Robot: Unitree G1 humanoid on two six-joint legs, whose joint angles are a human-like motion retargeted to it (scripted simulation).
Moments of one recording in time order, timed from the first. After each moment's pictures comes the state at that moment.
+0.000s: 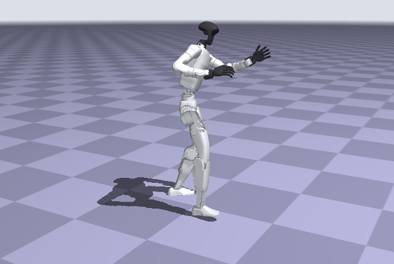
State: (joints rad) left arm -1.39 0.28 -0.63 0.64 -0.31 -0.12 0.41; right arm 0.28 -0.62 0.01 -0.45 -0.11 -0.14 -0.49; waist -0.15 -0.22 0.27; left_leg 0.00 0.23 0.23 0.40 -0.37 -0.07; right_leg -0.28 -0.26 -0.41 0.34 -0.17 0.11
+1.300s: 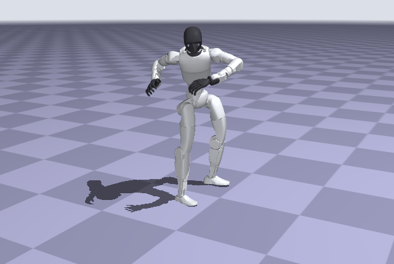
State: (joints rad) left arm -1.60 1.13 -1.36 -0.16 0.03 -0.24 0.16; right arm 0.45 -0.66 -0.33 -0.55 -0.04 -0.20 -0.51; waist -0.63 0.09 0.52; left_leg -0.17 0.19 0.57 0.31 -0.24 -0.15; right_leg -0.25 -0.19 0.19 -0.06 -0.07 0.14
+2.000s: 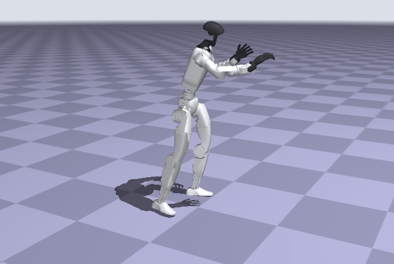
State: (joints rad) left arm -0.58 0.57 -0.17 -0.50 -0.18 -0.16 0.33; right arm -1.30 -1.01 0.75 0.29 -0.26 0.05 -0.53; waist 0.31 0.12 0.30; left_leg -0.20 0.13 0.25 0.29 -0.23 -0.19; right_leg -0.03 -0.26 -0.23 0.19 -0.16 0.09
